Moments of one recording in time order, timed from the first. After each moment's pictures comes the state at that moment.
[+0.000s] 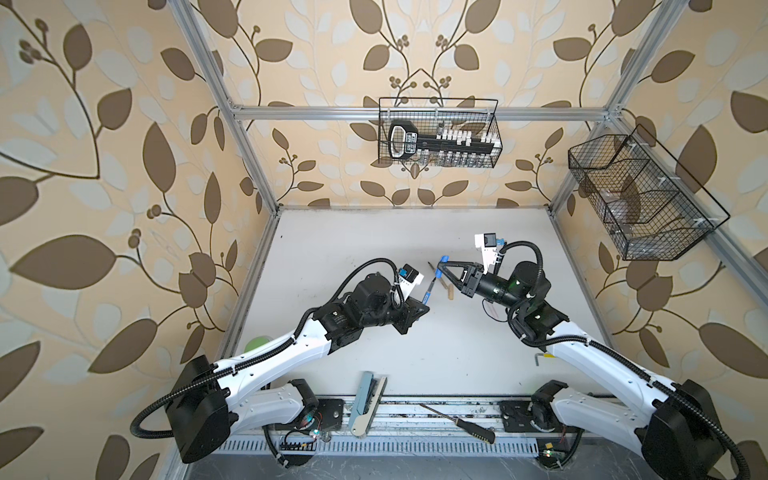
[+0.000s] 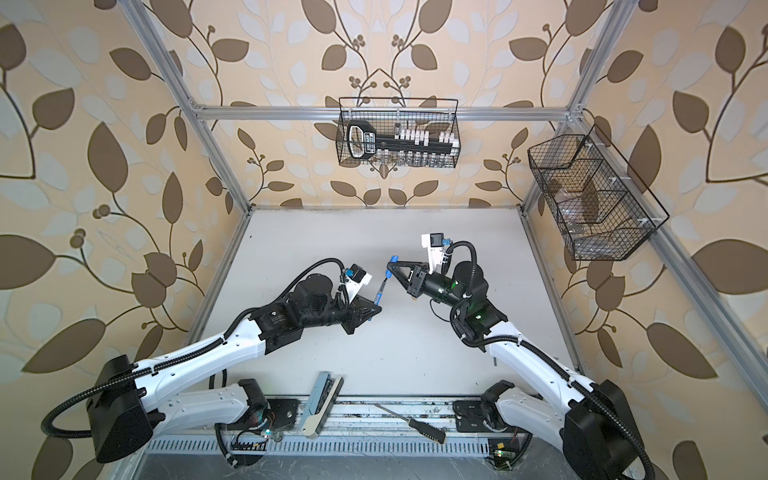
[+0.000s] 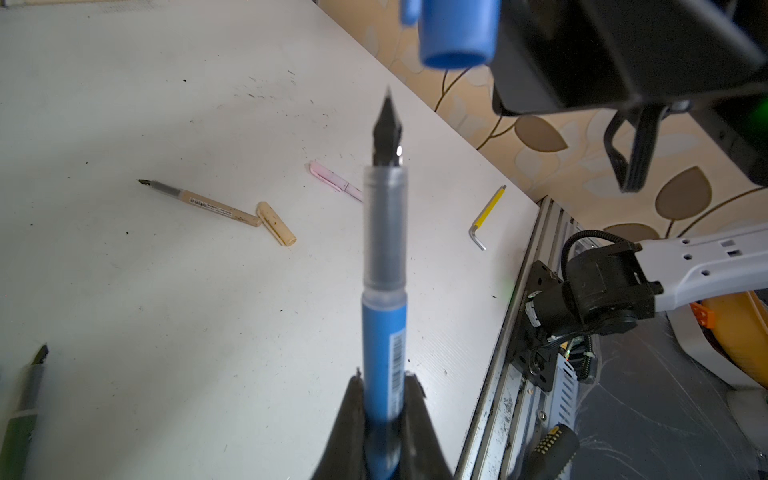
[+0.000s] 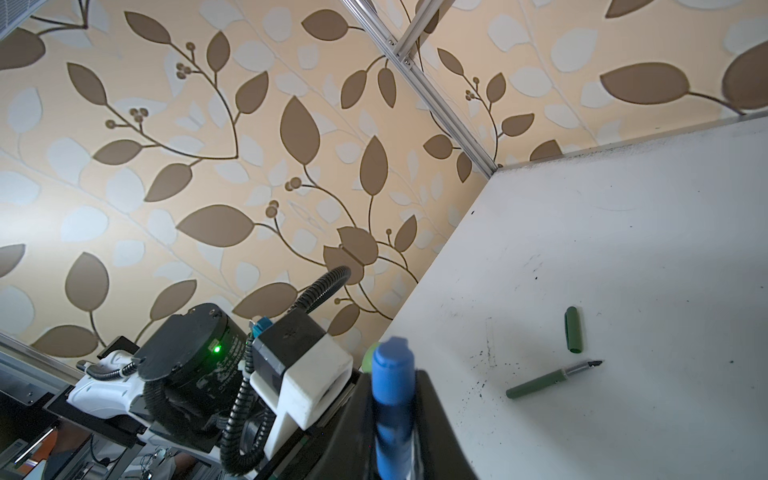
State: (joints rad) left arm -0.82 1.13 0.76 -0.12 0.31 -0.30; right arm 0.51 1.07 0.64 0.45 -0.50 0.77
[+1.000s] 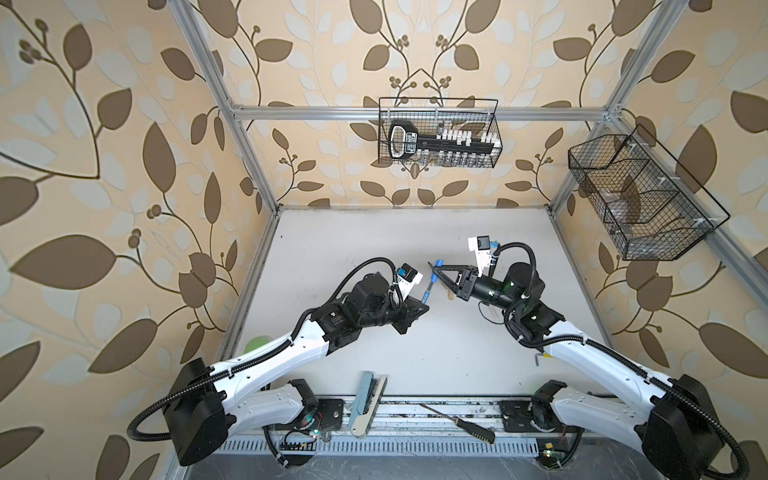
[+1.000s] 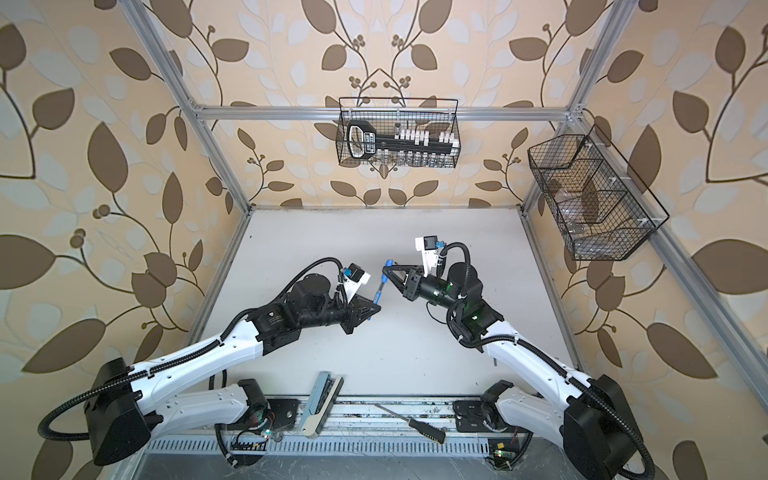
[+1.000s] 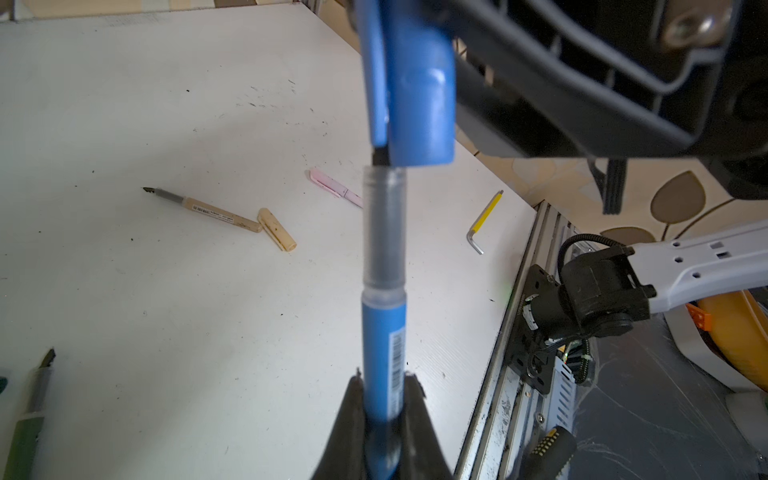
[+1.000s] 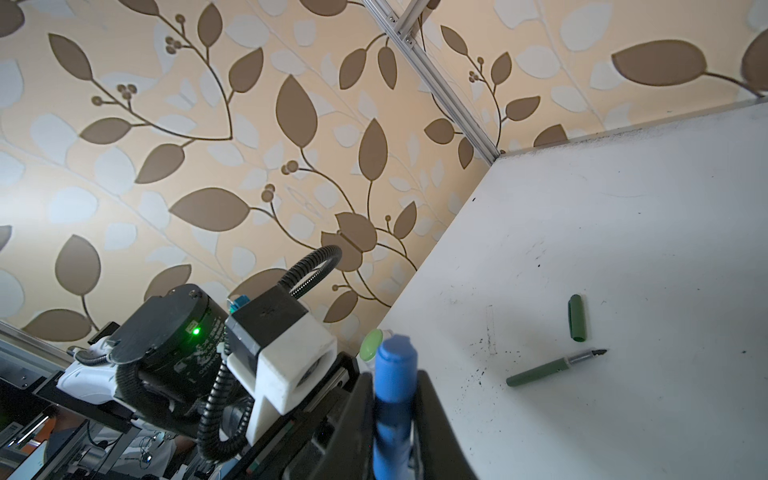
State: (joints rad) left arm -0.82 1.10 0.76 -0.12 0.30 -0.30; right arm 0.54 1.09 0.64 0.44 -0.48 0.75
